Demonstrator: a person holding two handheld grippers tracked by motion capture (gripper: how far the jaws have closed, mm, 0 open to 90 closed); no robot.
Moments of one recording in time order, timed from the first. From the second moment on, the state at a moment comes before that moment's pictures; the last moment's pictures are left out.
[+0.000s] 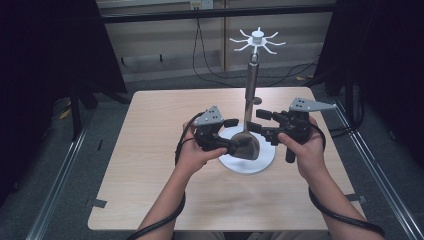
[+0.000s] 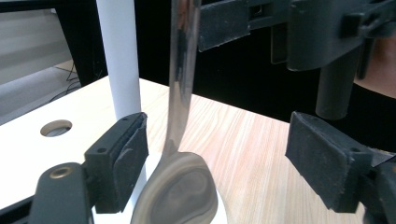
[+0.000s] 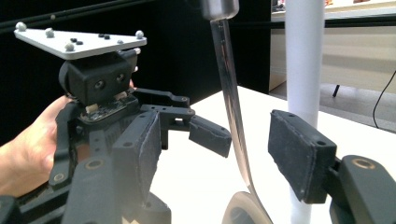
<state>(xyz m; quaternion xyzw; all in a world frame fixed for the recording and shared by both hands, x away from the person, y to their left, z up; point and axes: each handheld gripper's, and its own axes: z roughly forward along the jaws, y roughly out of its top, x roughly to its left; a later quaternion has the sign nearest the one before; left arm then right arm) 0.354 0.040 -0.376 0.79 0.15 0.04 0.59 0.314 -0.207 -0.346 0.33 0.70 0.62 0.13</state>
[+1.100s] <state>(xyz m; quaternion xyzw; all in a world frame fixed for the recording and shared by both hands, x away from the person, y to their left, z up) 0.343 0.057 -0.392 0.80 0.16 0.07 0.57 0.297 -0.229 -0.374 0.34 0.72 0.59 0.14</state>
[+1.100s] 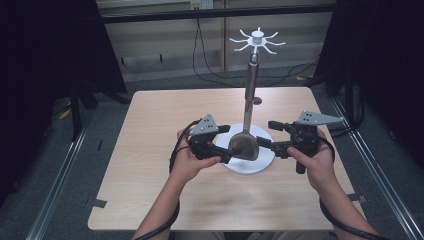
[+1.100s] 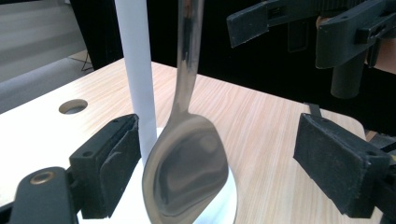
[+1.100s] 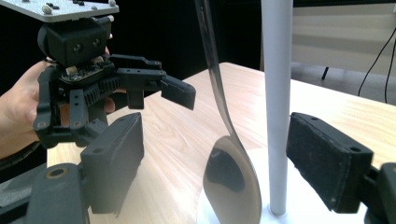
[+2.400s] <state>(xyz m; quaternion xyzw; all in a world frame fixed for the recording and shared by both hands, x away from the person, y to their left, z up) 0.338 0.082 -0.420 0.81 0.18 0.06 0.55 0.282 -0.257 -0.418 0.37 0.73 0.57 0.12</state>
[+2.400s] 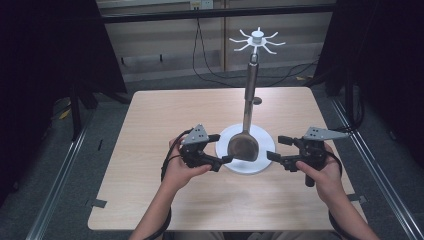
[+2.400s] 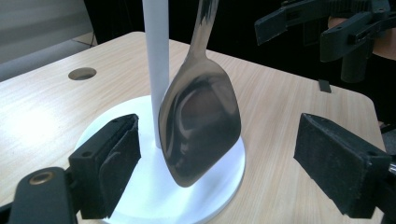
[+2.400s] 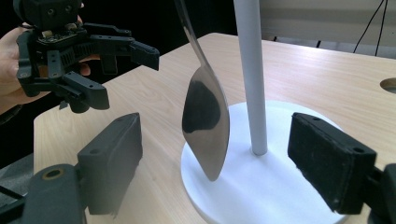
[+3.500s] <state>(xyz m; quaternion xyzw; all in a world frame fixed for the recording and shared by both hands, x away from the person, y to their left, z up) 0.333 0.095 -0.434 0.82 0.19 0.07 0.54 0.268 -0.271 -0.453 0.38 0.74 0.55 0.13</state>
